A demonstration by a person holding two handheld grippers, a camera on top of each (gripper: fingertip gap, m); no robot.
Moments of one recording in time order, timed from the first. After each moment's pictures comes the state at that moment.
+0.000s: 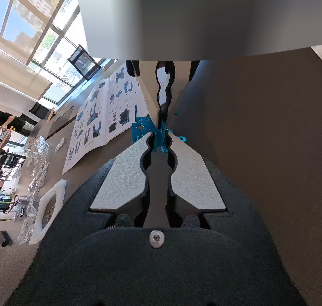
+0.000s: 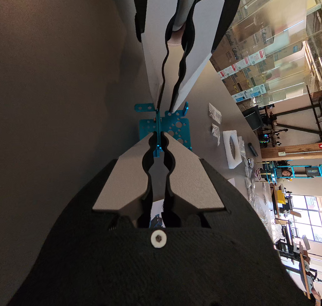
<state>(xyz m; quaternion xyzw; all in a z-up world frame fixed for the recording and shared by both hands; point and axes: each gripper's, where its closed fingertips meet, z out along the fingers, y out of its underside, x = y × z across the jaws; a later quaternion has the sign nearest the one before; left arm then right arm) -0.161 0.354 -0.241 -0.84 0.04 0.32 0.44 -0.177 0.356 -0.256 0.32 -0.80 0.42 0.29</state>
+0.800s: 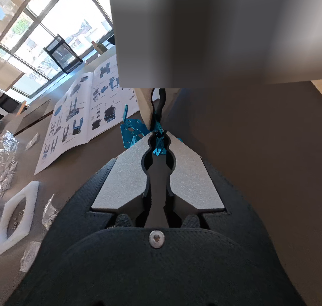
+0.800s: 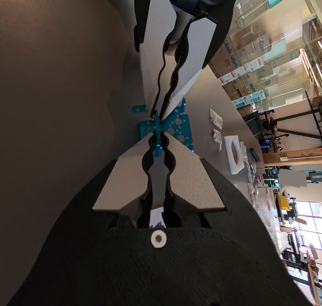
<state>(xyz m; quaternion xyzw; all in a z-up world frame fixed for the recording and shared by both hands) -0.156 0.357 -0.252 -0.85 0.03 0.27 0.45 -0.173 0.351 -0.257 0.32 -0.79 0.44 0.28</state>
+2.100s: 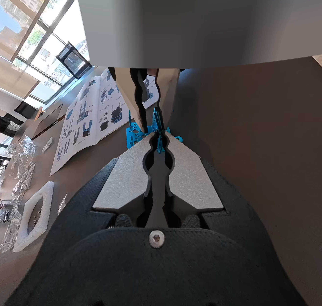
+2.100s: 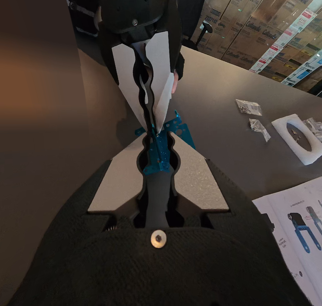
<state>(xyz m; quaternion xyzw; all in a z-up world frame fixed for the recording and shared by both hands) -0.158 0.355 -0.250 -0.84 0.05 0.30 0.44 -0.165 0.342 -0.244 0.17 -0.83 0.52 0.08</state>
